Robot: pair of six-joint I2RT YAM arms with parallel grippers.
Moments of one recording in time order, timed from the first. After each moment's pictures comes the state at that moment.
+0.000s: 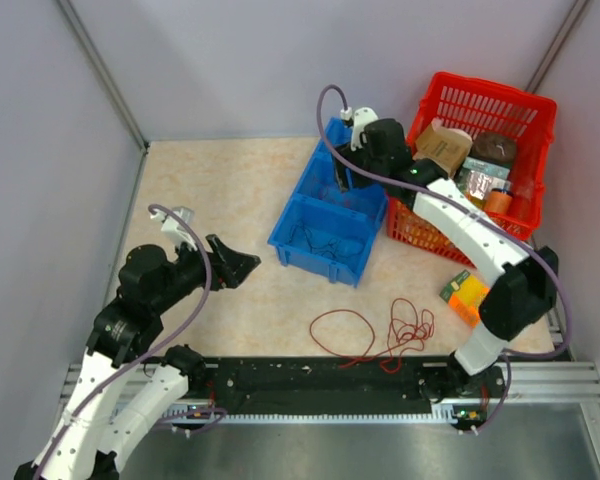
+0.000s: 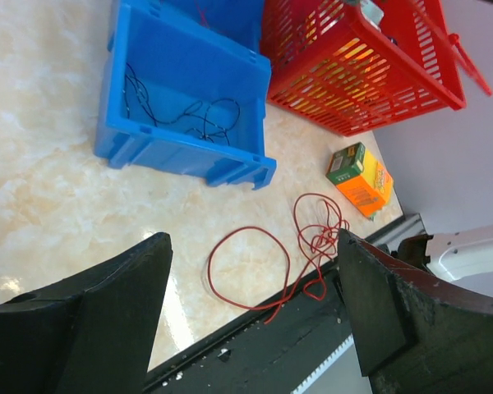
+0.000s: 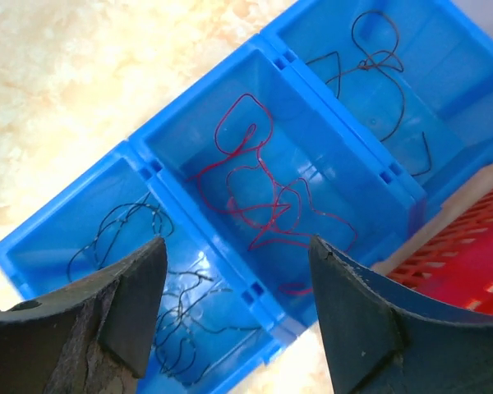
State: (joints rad) left arm -0.41 0.54 0.89 -0.63 0.23 -0.62; right arm 0.54 1.68 1.59 -0.46 0.04 0.04
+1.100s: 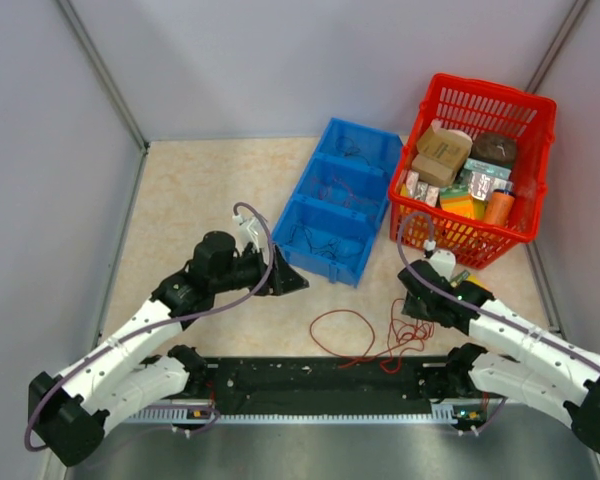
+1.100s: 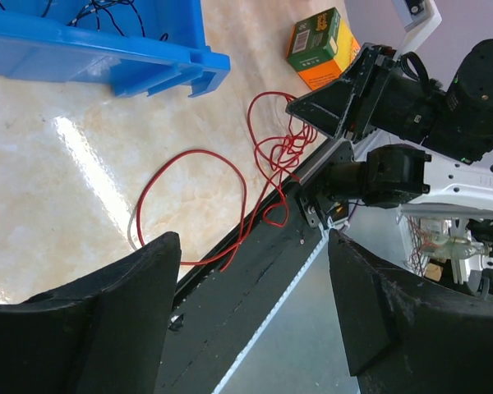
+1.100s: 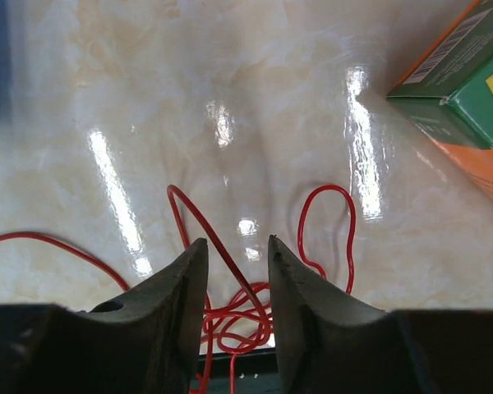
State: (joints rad) left arm -0.63 0.87 0.67 -0.26 0.45 -0.76; right arm 0.73 0.86 0.54 -0.79 0.41 0.88
